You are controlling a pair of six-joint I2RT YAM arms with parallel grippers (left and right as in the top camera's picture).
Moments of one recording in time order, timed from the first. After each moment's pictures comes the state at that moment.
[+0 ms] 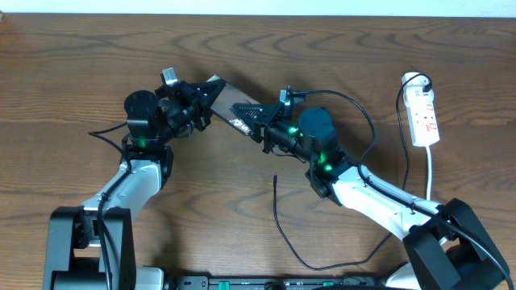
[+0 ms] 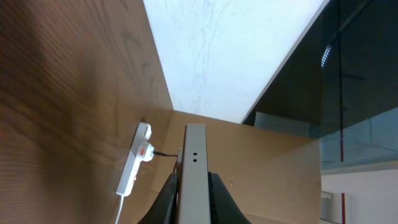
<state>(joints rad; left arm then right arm) -0.05 1.57 0.69 0.75 0.75 -1.64 0.64 1.62 0.82 0.69 -0.39 1.75</state>
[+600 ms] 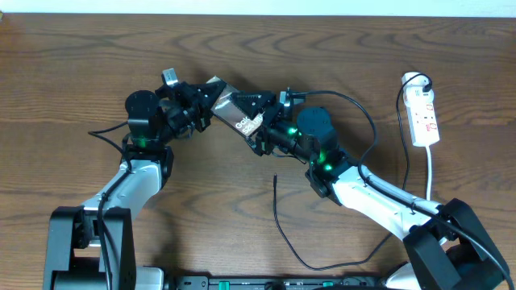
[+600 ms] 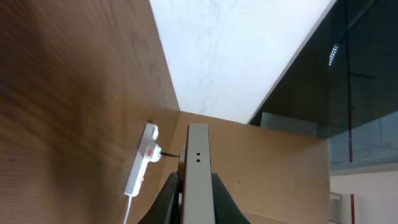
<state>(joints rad) -0.05 1.57 0.69 0.72 0.75 -1.61 0.63 1.62 0.82 0.66 -0.40 1.71</state>
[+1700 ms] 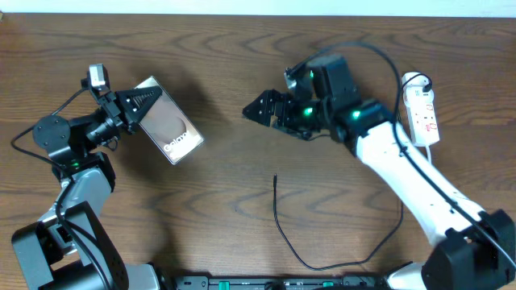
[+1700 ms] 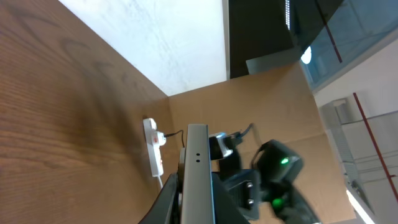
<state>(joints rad) 0.42 1.58 0.68 1.15 1.36 -1.54 0.46 1.62 1.33 -0.55 -0.62 0.75</state>
